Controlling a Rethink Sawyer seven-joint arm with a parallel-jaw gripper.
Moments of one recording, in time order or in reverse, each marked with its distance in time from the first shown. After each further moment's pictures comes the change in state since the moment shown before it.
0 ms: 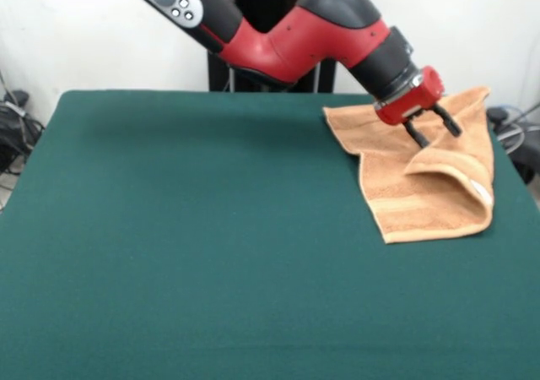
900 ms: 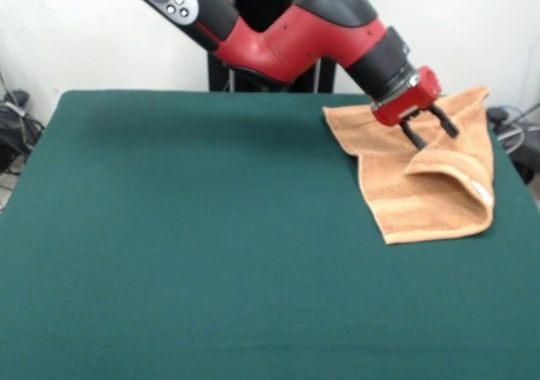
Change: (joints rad) arm -0.007 -0.017 0.004 0.001 -0.010 0.000 0.000
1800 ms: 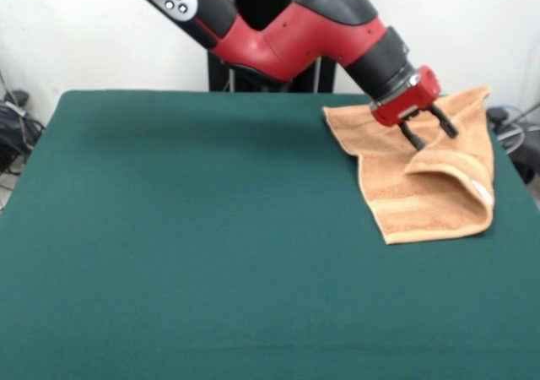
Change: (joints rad) arm 0.015 -0.032 0.001 0.005 0.000 0.000 0.000
